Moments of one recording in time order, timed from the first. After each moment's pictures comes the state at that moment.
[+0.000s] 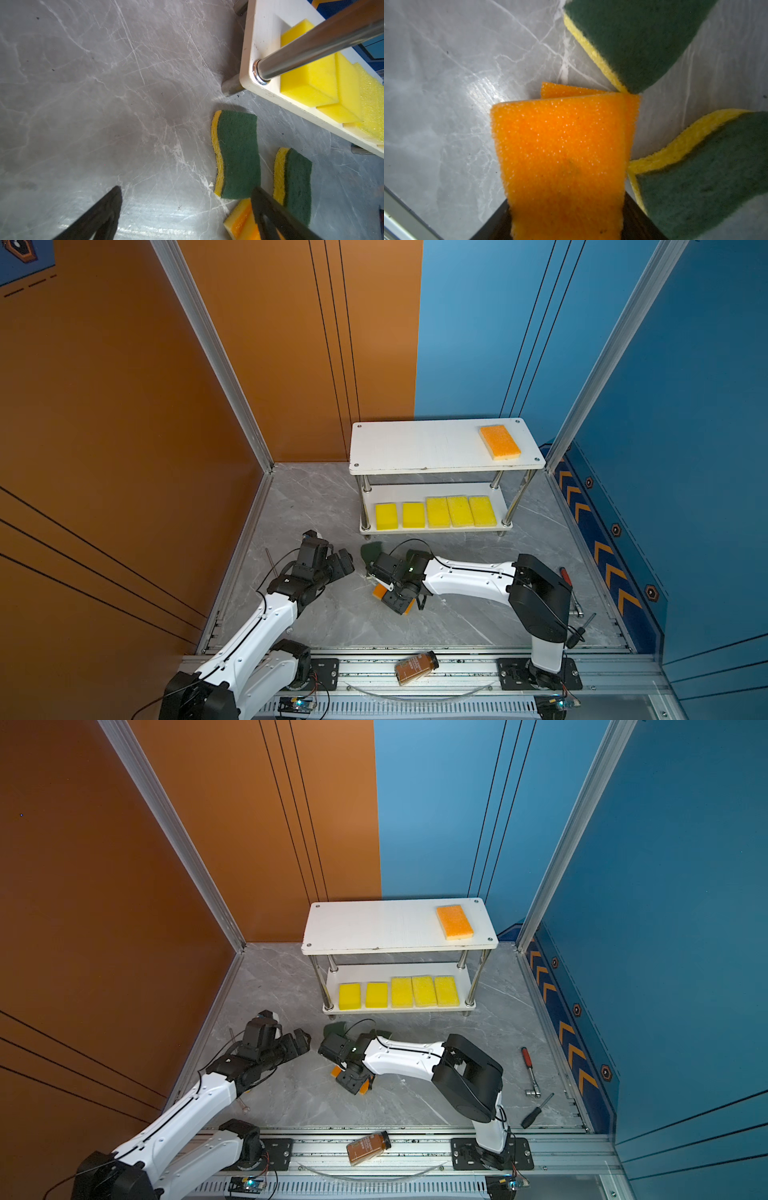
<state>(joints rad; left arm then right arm) -0.27 0.94 0.50 -0.39 0.00 -0.68 1.12 1.90 1.33 -0.72 0.11 0.12</state>
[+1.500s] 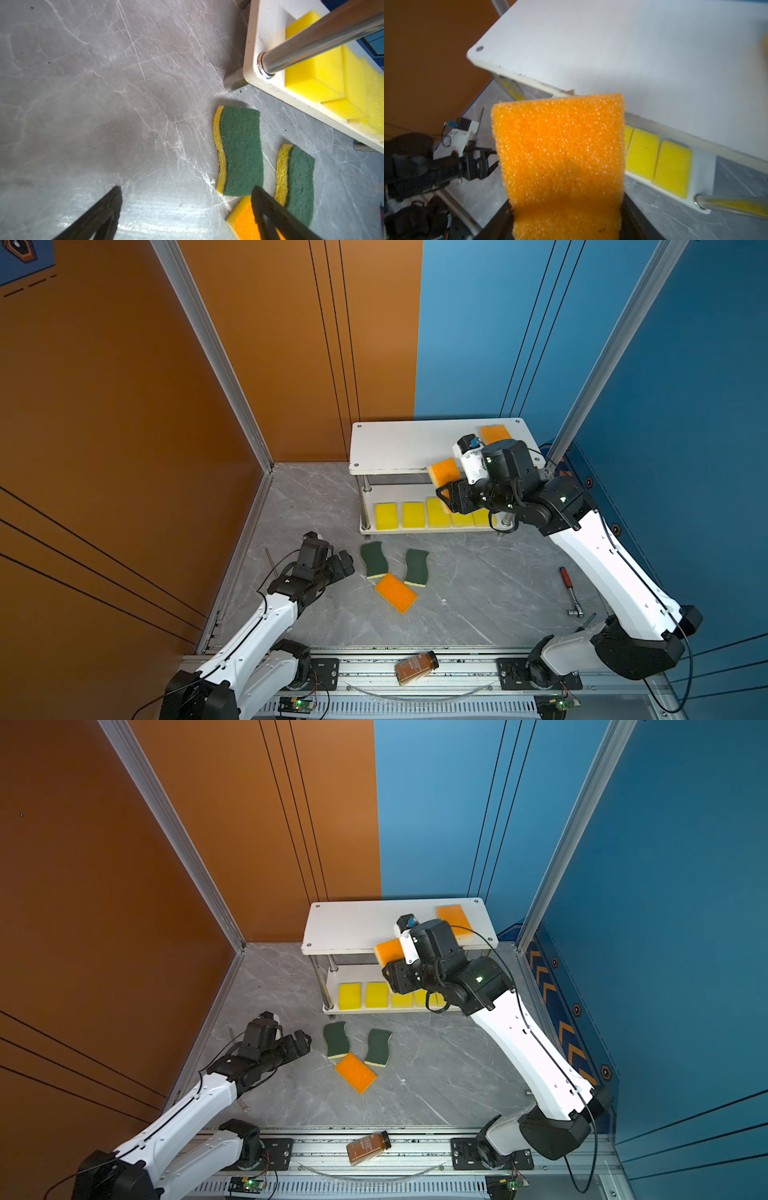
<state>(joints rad) -0.27 0.94 0.49 -0.39 0.01 -0.68 0.62 1.44 1.89 -1.04 0.06 0.23</state>
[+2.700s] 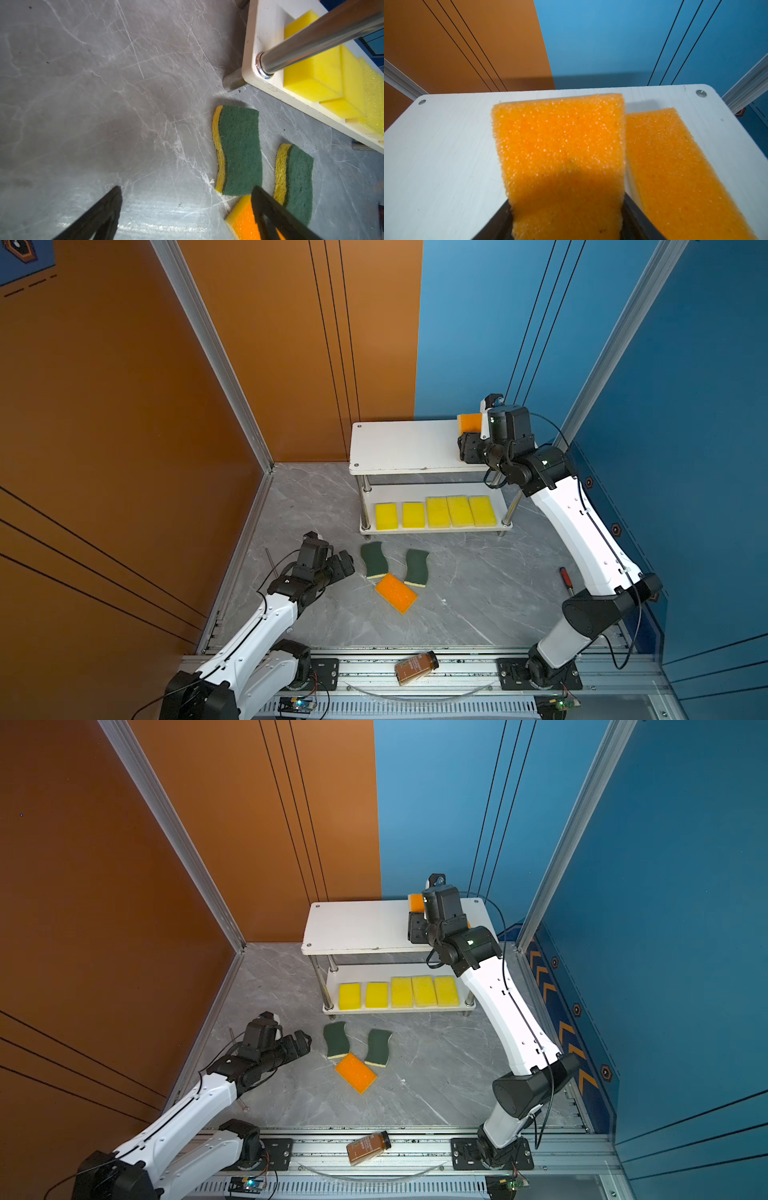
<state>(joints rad) -0.27 0.94 0.49 -0.39 0.01 -0.68 0.47 1.68 2.06 -0.87 0.28 0.27</state>
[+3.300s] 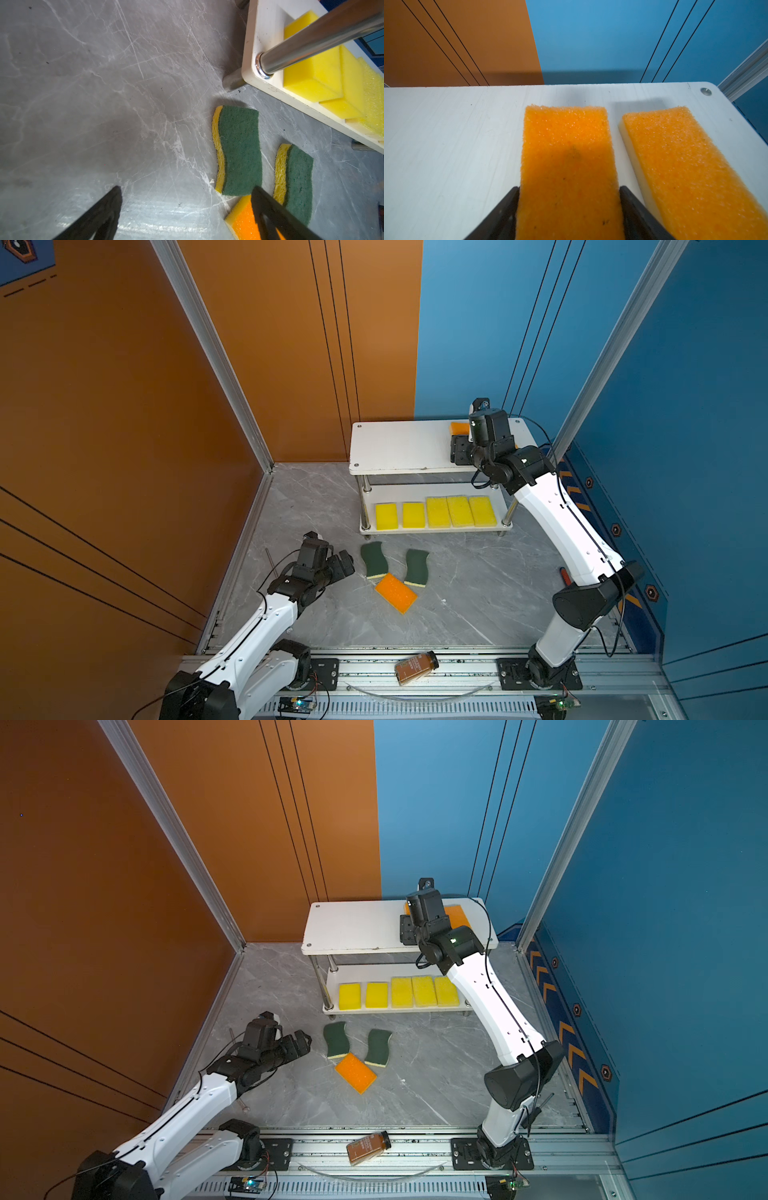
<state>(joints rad) -0.27 0.94 0.49 -0.39 0.01 -0.68 0.51 1.75 2.07 -0.86 0.40 0.26</state>
